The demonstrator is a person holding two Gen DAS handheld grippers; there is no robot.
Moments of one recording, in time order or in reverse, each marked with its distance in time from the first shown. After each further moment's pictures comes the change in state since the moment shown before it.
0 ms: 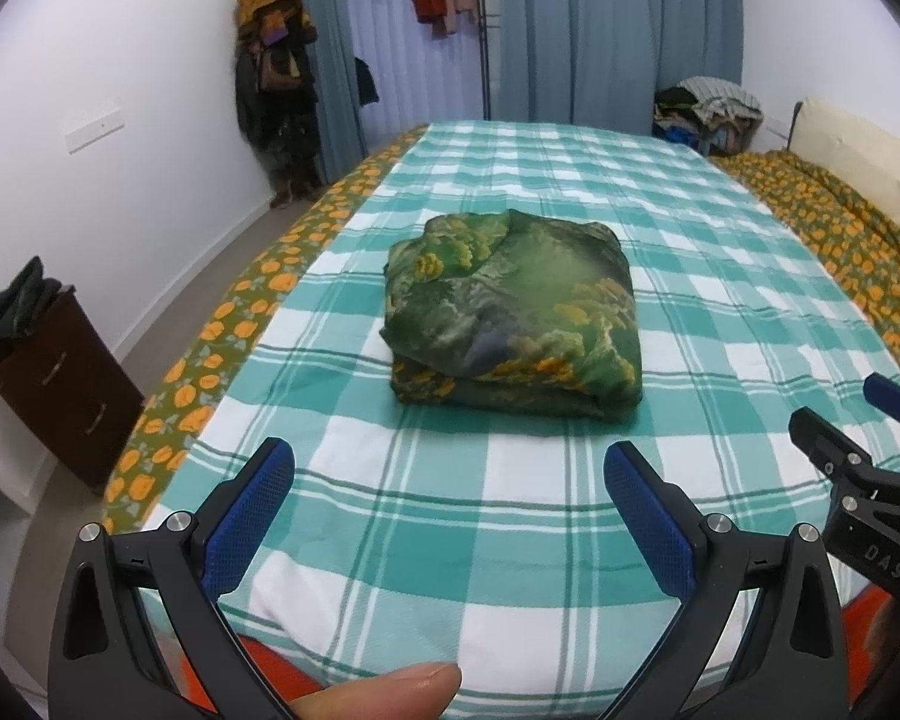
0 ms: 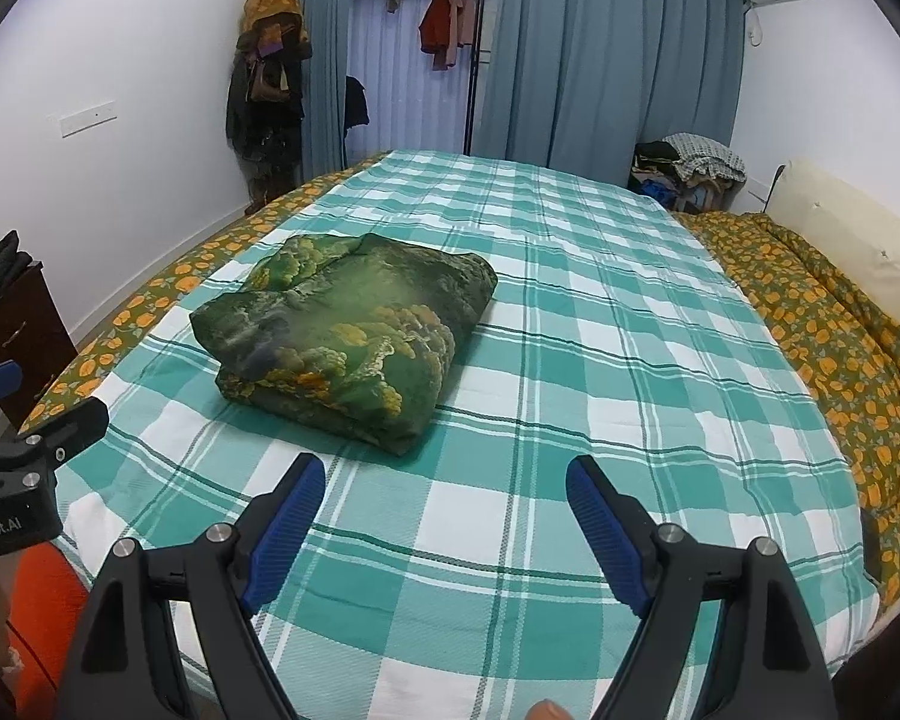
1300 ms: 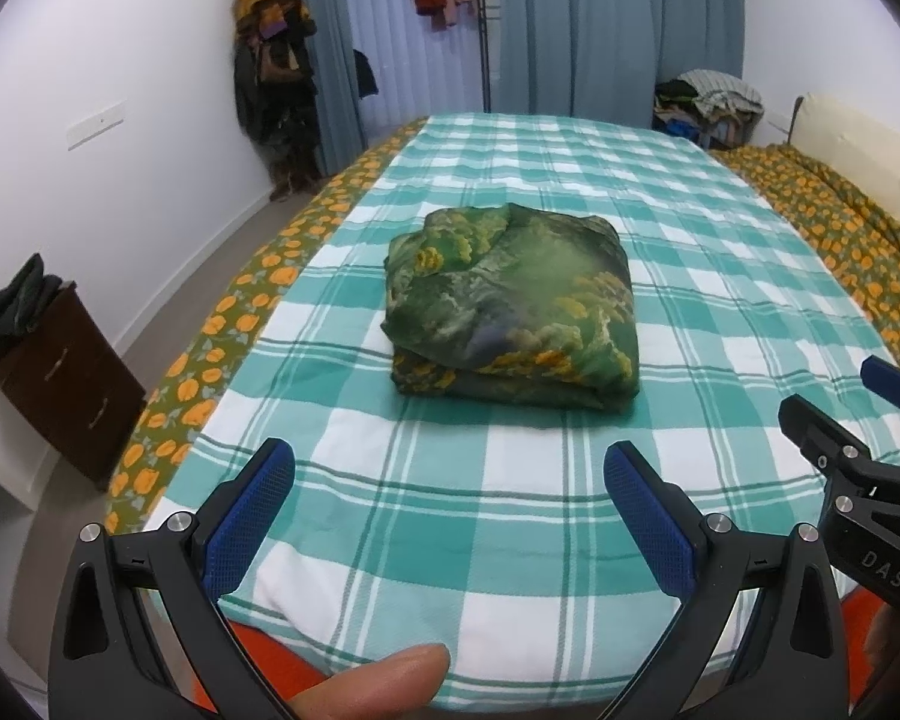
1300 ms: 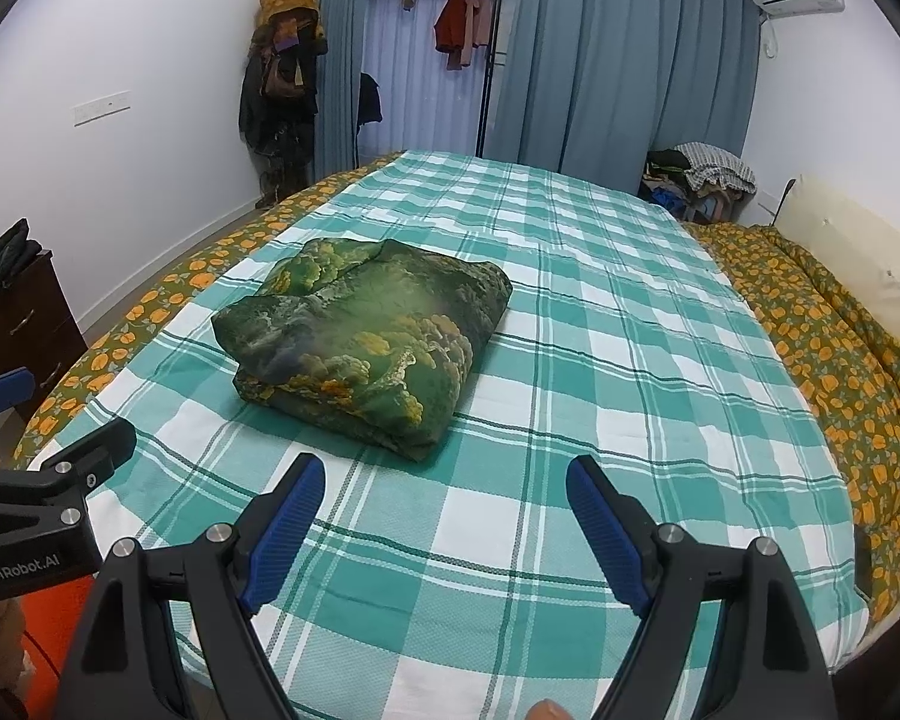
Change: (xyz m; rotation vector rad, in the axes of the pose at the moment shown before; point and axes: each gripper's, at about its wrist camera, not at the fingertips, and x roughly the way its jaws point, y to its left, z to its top) left arm -0.003 0.001 0.003 0.003 0.021 0.001; right arm -0.012 0.014 0.011 -0.033 0.005 0.008
